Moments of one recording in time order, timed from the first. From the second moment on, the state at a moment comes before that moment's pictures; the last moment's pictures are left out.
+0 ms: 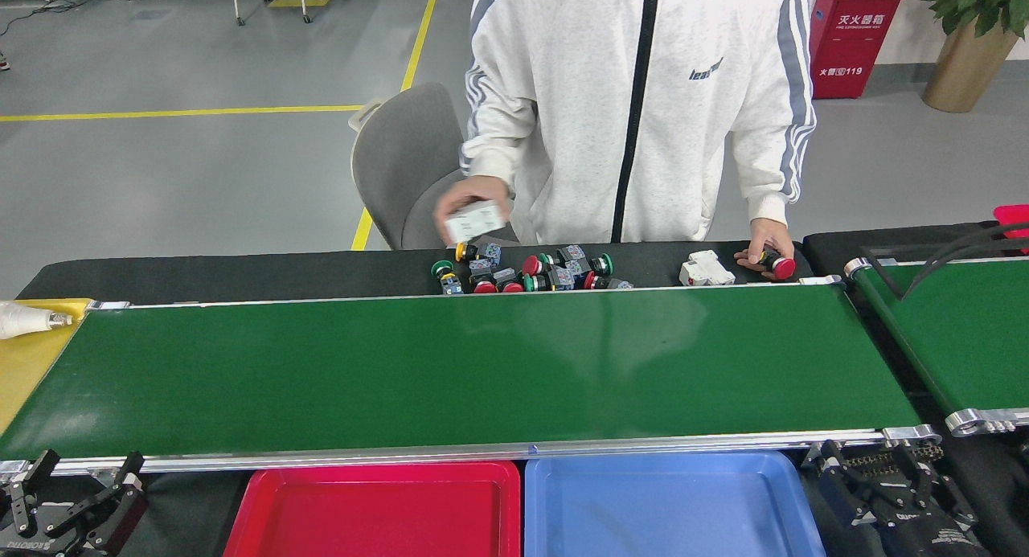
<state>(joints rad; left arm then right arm) 0.15 0.34 0.45 -1.39 -1.33 -0.47 0.08 0.13 -0.42 0.07 -1.45 0.86 -0.07 -0.05</state>
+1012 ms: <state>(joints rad) 0.17 0.34 0.48 -1.38 -1.33 -0.47 0.09 0.20 -0.39 0.13 -1.66 1.03 0.08 -0.05</state>
